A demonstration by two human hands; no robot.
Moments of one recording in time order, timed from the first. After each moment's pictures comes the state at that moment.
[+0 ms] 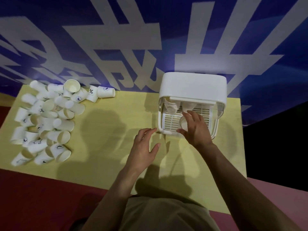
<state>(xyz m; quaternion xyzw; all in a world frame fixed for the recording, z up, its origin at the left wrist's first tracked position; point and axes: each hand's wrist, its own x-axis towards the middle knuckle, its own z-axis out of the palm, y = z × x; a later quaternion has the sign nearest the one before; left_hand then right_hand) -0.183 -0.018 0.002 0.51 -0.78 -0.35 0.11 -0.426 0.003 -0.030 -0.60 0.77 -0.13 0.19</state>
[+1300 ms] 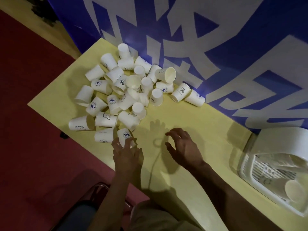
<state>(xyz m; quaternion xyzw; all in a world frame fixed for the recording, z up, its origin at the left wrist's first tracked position) 0.194 -0.115 -0.119 0.82 -0.48 -0.27 0.17 -0.032 -0.168 -0.038 -0.77 0.58 -0.06 0.25</state>
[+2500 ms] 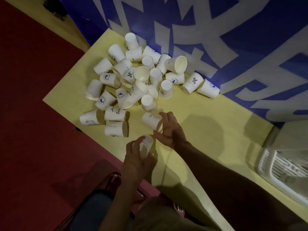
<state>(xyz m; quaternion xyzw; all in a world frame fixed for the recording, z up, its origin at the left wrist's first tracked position) 0.194 -0.077 -0.076 0.74 -0.53 -0.34 0.23 0.039 -0.211 -0.110 -0.75 0.58 -0.08 0.31</state>
